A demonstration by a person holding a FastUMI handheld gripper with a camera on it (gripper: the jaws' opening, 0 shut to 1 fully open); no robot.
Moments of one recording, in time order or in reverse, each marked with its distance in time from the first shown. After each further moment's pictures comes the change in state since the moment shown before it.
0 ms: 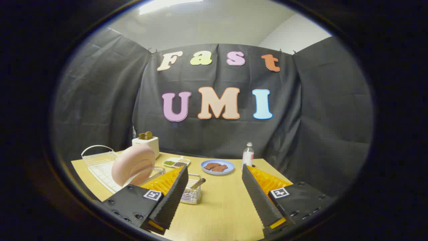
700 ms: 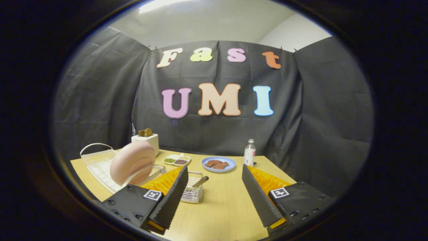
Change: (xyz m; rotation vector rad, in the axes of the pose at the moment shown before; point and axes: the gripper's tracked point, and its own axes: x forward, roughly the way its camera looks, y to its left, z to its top) arm 0.009 0.011 -0.014 -0.002 0.038 -0.006
